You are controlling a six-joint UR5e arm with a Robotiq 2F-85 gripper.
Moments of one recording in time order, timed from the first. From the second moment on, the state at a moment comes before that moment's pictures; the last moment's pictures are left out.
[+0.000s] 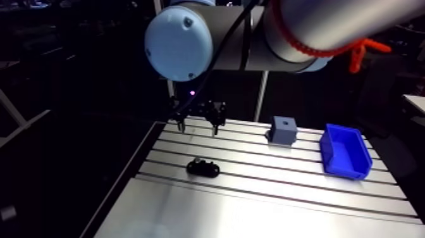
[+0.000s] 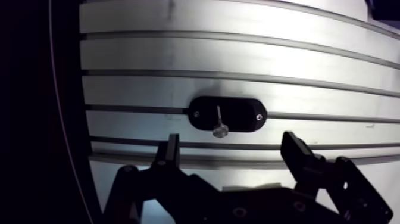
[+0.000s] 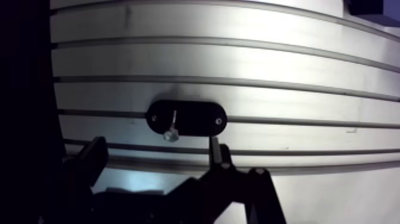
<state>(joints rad) 0.15 -1.37 1.91 -2.13 -1.55 -1.47</state>
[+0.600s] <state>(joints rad) 0.16 -1.33 1.98 -2.22 -1.55 -1.47</state>
